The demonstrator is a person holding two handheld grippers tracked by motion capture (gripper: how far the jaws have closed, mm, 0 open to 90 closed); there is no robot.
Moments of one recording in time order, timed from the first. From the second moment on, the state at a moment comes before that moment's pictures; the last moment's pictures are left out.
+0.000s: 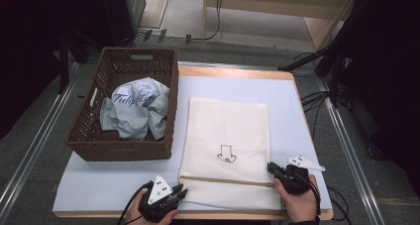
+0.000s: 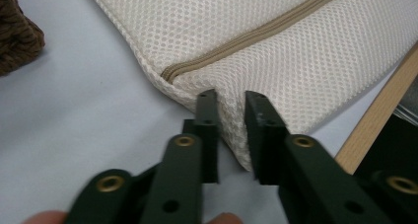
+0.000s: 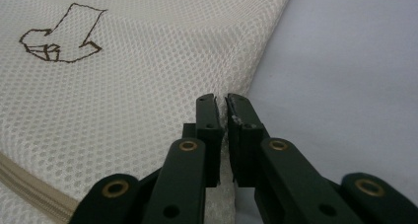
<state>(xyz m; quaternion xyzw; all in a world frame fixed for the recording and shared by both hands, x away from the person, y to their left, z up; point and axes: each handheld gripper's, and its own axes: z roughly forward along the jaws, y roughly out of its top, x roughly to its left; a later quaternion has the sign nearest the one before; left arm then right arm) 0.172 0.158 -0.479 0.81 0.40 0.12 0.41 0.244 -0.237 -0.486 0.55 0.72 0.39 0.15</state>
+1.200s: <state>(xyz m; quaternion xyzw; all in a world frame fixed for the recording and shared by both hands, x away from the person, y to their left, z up) 0.215 0.176 -0.472 0.78 0.45 0.16 0.41 0.306 -0.206 -0.484 0.55 0.71 0.42 0.15</state>
